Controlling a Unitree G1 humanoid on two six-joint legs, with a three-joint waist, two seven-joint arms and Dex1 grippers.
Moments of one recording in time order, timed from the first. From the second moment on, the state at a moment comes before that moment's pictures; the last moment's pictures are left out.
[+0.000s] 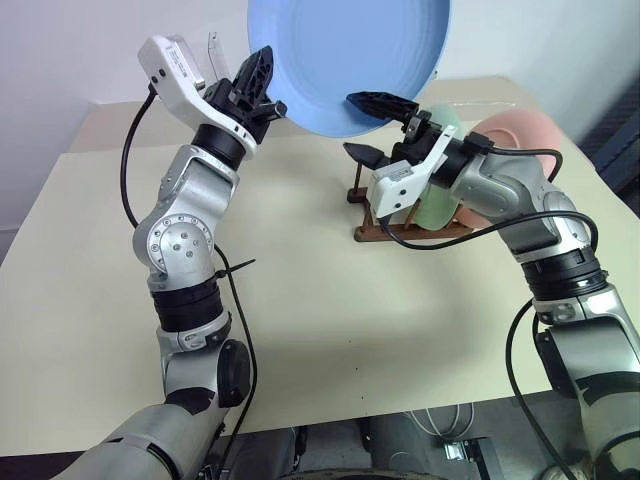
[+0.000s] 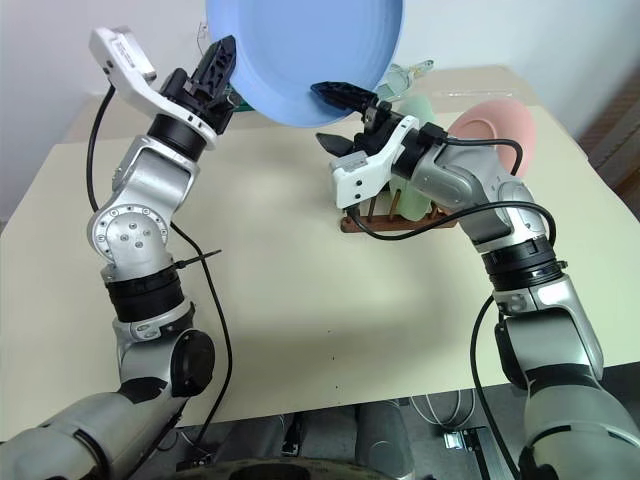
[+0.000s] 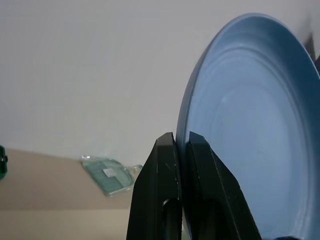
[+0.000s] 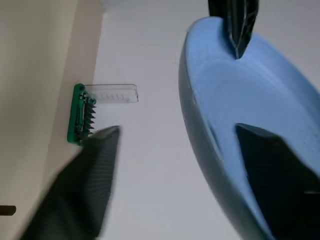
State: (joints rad) left arm -0.83 0.05 0.32 -0.20 -0.73 0.64 -0.07; right arm -0.90 -0.65 0.23 0.20 -0.61 -0.59 0.39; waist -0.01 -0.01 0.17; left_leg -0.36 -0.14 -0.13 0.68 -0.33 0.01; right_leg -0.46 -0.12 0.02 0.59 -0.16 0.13
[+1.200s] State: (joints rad) left arm -0.75 0.48 0.28 0.08 -0.83 0.47 -0.74; right arm -1.01 -0.34 -0.21 -0.07 0.96 0.32 0.41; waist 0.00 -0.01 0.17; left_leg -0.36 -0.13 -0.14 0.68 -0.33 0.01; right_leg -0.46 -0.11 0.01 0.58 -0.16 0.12
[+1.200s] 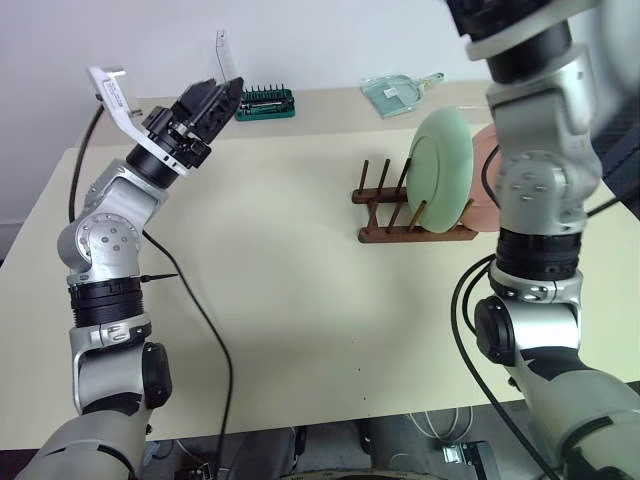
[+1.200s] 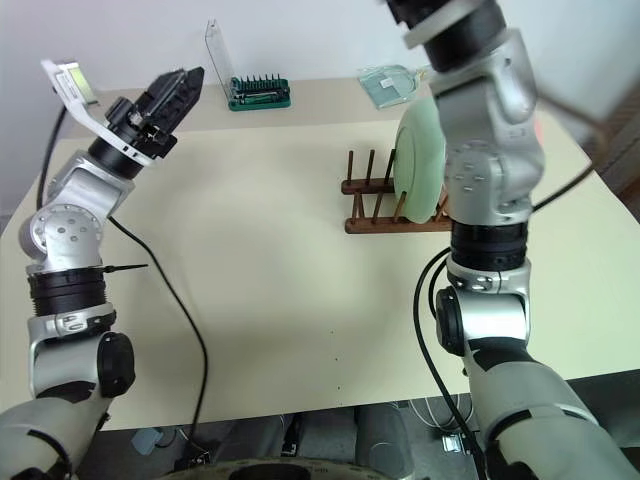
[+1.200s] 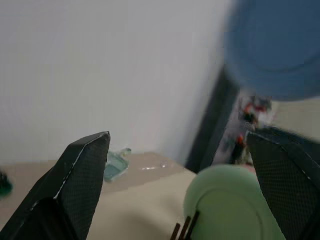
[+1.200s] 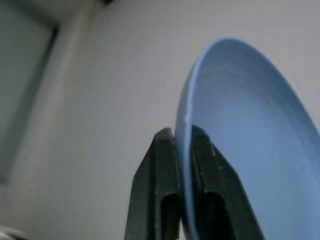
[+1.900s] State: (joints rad) left arm -0.52 0.69 0.13 -0.02 -0.68 0.40 -1.20; right arm -0.75 -0.32 -0.32 -0.16 1.46 0.72 0.00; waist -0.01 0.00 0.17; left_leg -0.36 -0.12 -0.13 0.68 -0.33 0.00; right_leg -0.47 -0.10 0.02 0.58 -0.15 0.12
